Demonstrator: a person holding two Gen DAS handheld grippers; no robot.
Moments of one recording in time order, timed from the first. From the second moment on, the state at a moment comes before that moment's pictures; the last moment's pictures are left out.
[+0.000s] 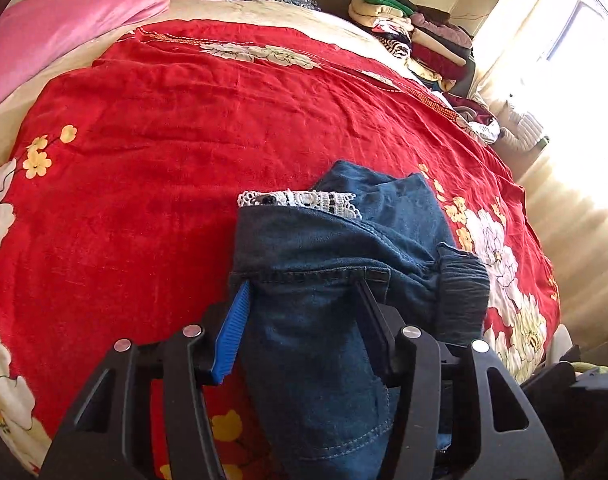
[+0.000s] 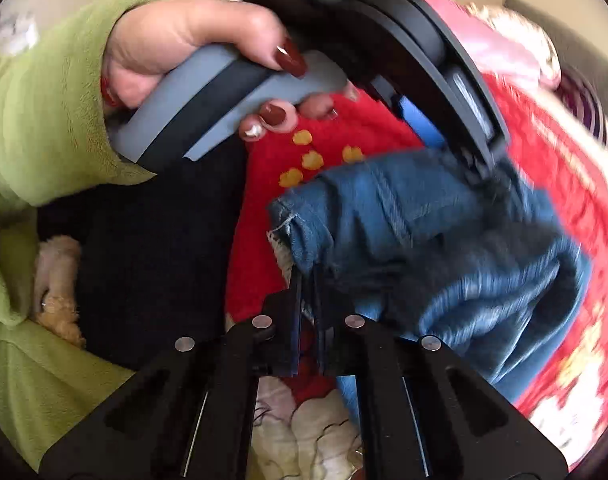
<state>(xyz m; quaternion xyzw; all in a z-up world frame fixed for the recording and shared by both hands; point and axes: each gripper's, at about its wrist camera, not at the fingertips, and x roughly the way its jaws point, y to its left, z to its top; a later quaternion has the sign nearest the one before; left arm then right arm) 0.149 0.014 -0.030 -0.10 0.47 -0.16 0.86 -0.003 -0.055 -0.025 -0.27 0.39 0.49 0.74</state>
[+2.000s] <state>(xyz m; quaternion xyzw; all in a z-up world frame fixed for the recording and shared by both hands) 0.148 0.011 0.008 -0.09 0.41 -0.15 0.89 0.118 -0.129 0.024 0.00 0.38 0.35 0.86</state>
